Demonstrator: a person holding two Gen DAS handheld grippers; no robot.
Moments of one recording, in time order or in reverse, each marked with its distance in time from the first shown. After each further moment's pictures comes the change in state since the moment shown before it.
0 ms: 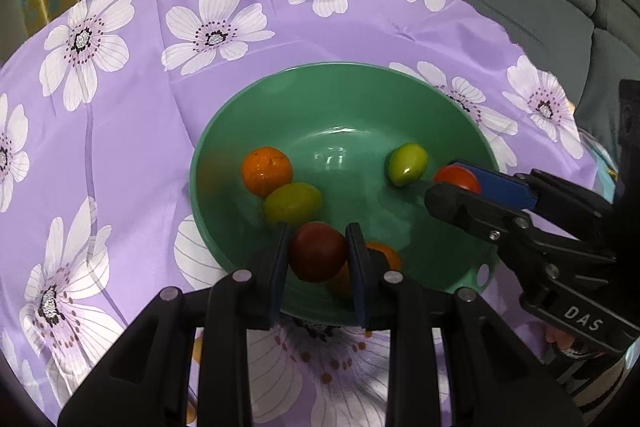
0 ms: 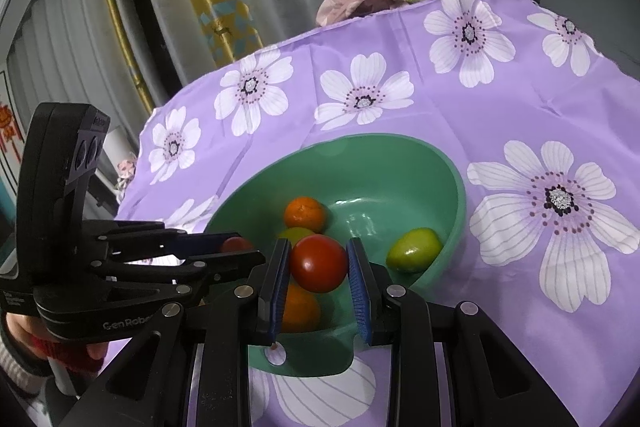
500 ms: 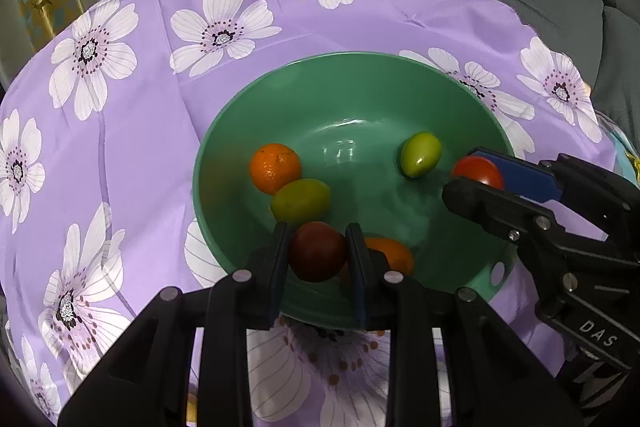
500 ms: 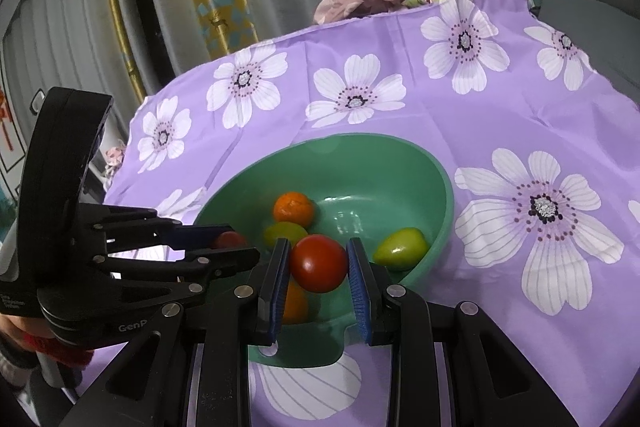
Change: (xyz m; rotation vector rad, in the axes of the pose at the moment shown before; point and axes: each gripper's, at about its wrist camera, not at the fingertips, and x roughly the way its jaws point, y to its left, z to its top) left arm 0.005 -0.008 0.000 0.042 0.026 0.077; right arm -0.004 0.003 -0.002 -0.045 0.004 -0.057
